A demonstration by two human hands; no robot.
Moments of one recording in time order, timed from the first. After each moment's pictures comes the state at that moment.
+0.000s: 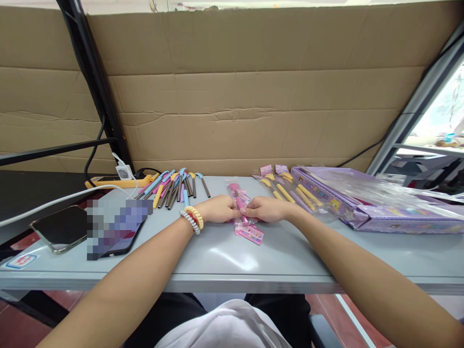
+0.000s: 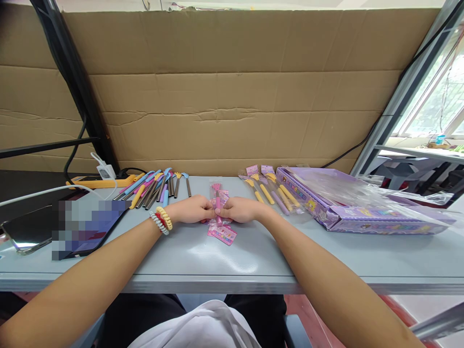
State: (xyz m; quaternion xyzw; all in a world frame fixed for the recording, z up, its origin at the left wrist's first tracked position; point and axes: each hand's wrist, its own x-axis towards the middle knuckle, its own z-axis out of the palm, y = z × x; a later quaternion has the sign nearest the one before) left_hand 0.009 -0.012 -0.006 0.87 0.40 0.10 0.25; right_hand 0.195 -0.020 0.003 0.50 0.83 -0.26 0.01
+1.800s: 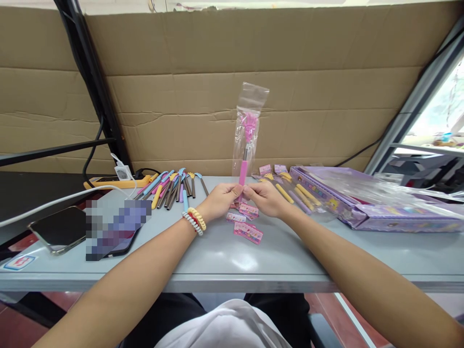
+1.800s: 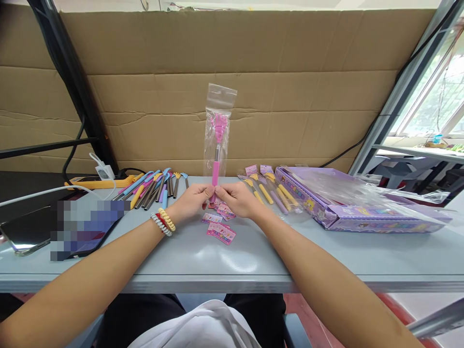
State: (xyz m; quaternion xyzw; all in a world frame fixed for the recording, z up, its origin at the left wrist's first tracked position) left_hand 0.020 -0.011 -0.008 0.78 0.27 0.39 0.40; right_hand 0.193 -0.019 -0.004 0.37 0.86 -0.11 -0.34
